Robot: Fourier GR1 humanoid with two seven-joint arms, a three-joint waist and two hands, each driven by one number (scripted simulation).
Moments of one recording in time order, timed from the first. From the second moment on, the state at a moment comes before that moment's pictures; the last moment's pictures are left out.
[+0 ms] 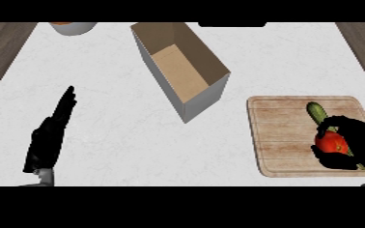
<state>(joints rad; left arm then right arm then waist) 0.03 0.20 0.06 -1.56 -0.18 0.04 0.08 0.03 -0.42 -0.11 -1.52 0.85 0.27 0.10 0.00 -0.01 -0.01</state>
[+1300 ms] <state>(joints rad) 0.01 0.18 0.06 -1.56 -0.20 0.04 0.10 -0.34 -0.19 -0.02 -1.80 0.83 0.26 0.24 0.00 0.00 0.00</state>
